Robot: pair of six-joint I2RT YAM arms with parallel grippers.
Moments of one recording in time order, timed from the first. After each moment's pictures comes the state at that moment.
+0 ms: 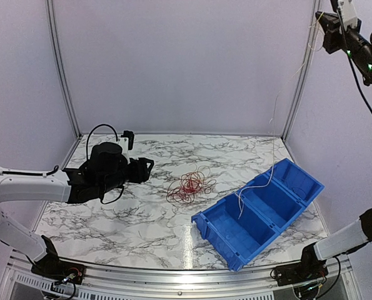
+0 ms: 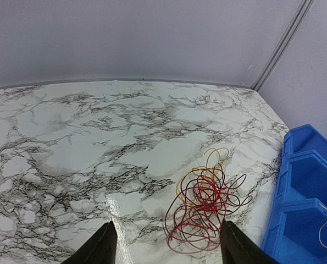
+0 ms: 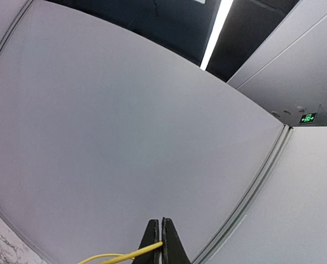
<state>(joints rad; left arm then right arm) -0.84 1.38 0.78 0.20 -0.32 -0.45 0.18 1.34 2.12 -0.44 -0.14 -0.54</state>
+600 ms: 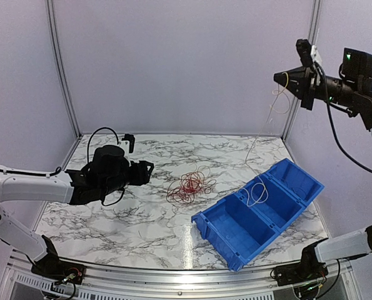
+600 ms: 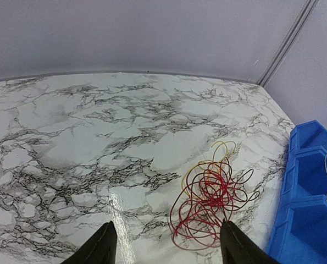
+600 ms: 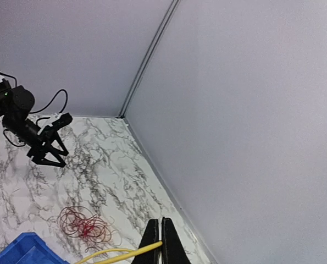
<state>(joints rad) -0.84 1.39 0.77 0.21 -0.33 -0.47 0.23 1.21 1.78 -0.69 -0.72 -0.56</state>
